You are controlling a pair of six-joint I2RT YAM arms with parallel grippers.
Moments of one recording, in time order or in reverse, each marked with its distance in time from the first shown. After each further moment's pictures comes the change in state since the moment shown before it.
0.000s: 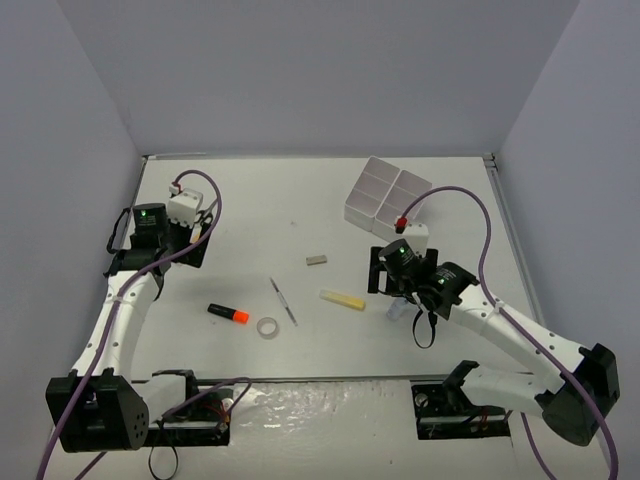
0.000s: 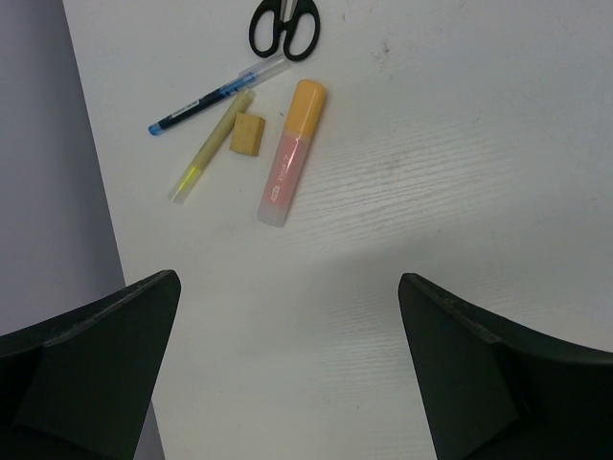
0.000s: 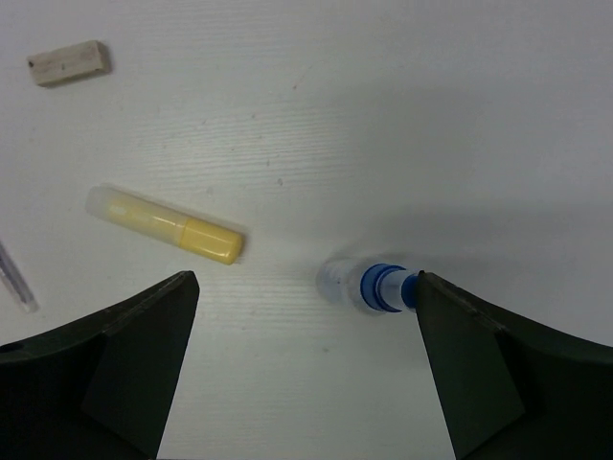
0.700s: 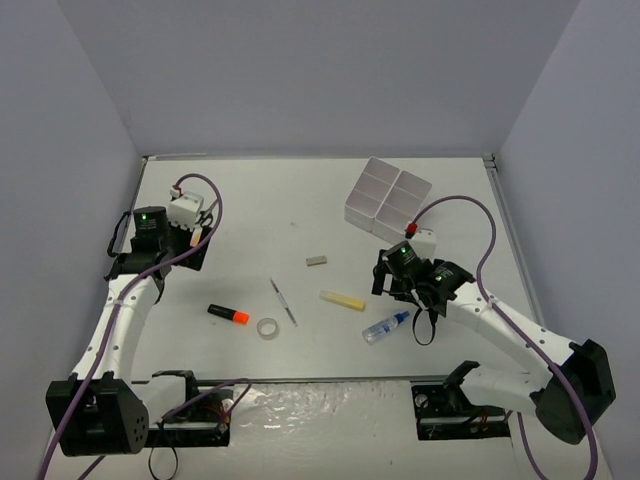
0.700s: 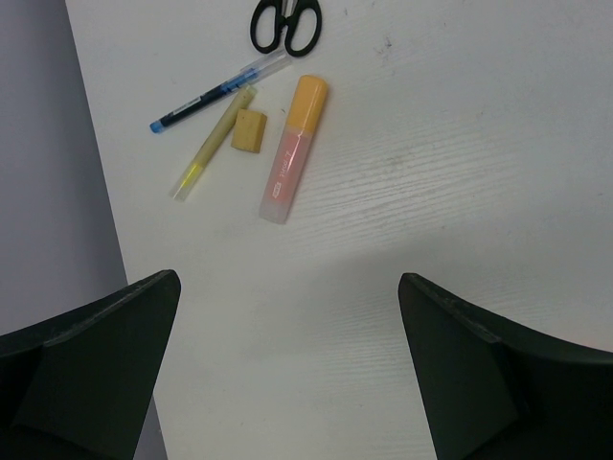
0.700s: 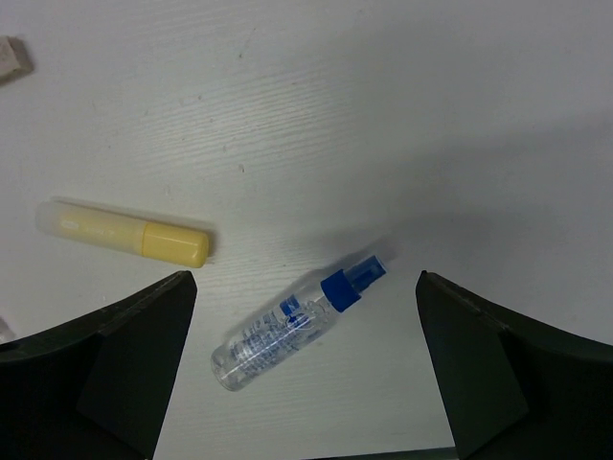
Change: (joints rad) left arm 0.000 -0.020 -0.030 0.014 -0.009 0.011; right arm -0.069 0.036 -0.061 -0.007 -0.011 0.104
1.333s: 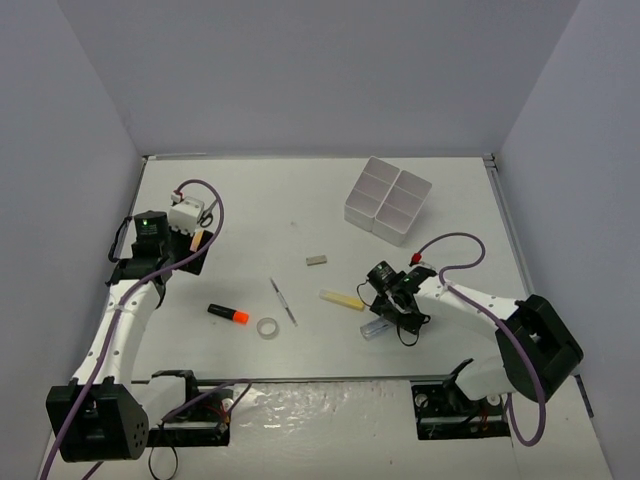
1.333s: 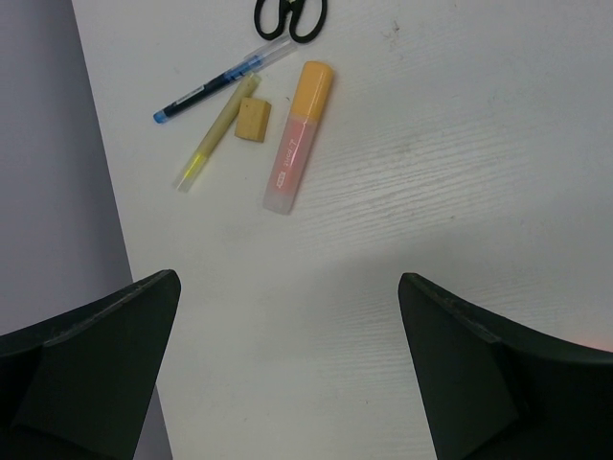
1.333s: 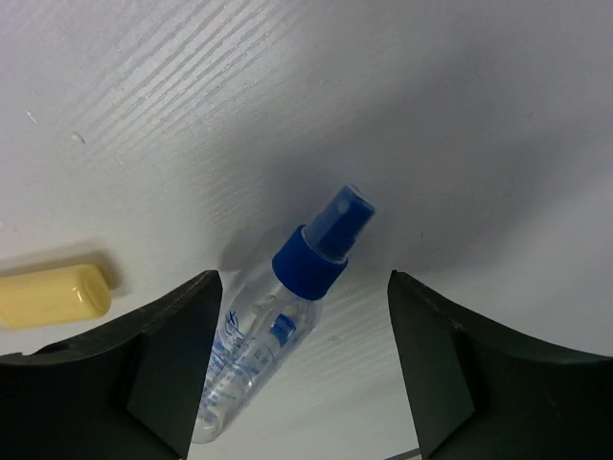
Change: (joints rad) left arm 0.000 -0.029 -0.048 0.021 -0.017 0.019; right arm 0.024 0.249 -0.118 -0.006 -0.058 0.483
